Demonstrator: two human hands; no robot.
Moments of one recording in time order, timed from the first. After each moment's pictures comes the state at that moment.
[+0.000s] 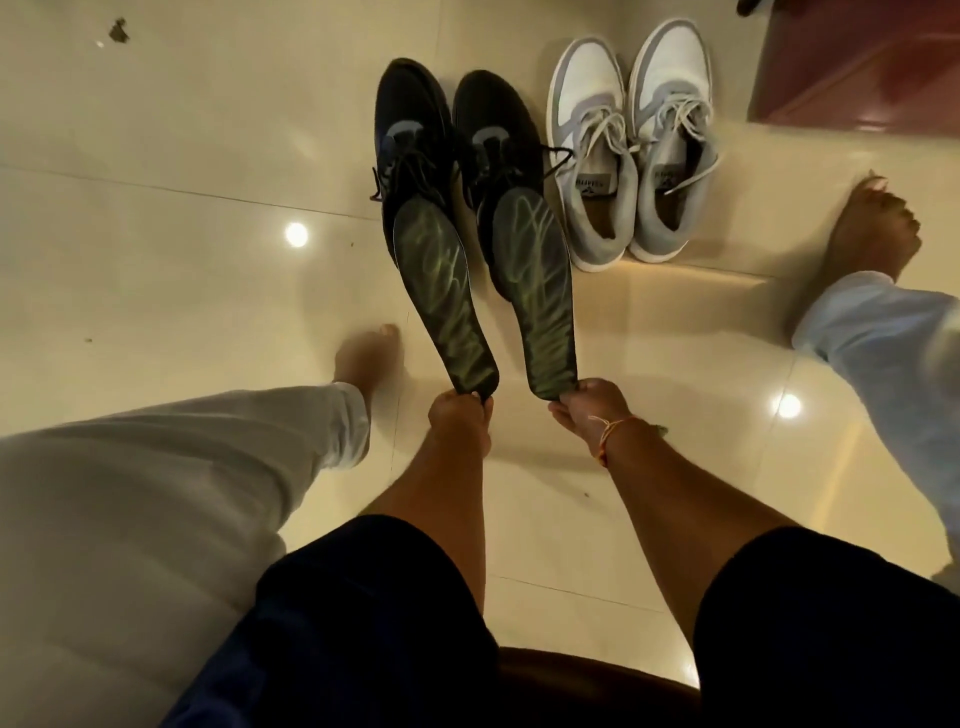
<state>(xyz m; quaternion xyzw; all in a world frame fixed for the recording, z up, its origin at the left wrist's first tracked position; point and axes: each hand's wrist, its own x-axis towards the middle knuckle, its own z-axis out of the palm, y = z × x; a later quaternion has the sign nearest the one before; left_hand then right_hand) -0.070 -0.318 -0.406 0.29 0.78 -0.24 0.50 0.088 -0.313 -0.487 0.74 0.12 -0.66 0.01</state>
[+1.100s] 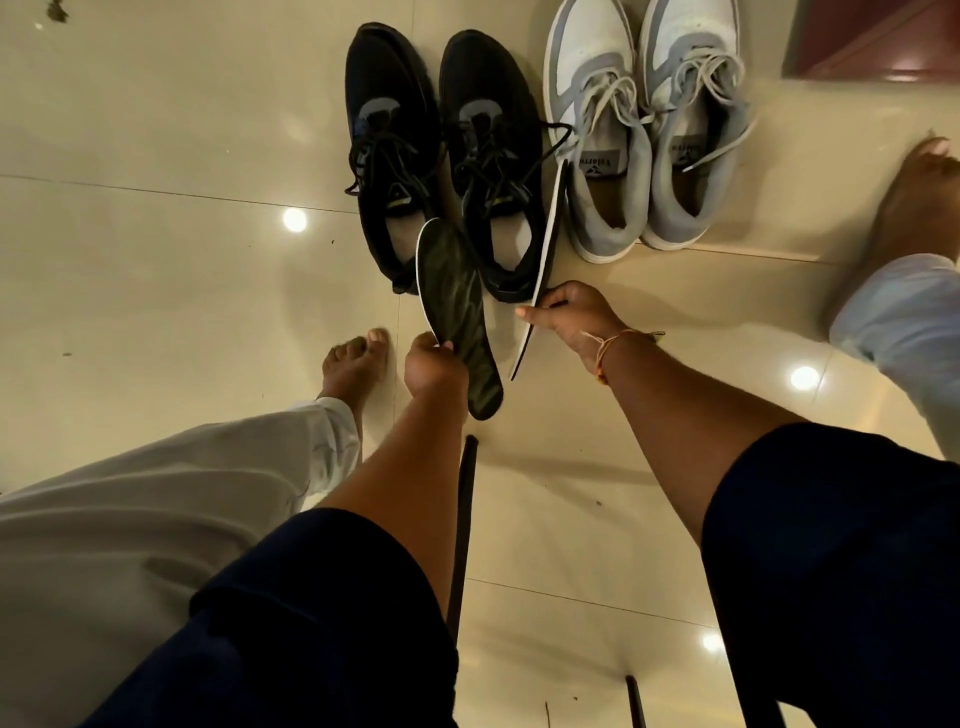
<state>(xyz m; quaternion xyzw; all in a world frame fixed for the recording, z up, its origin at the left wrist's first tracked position) -0.106 -0.290 -0.486 0.14 0.88 -0.01 0.45 0.057 -0.213 -0.517 0.67 0.30 -0.68 -0.01</state>
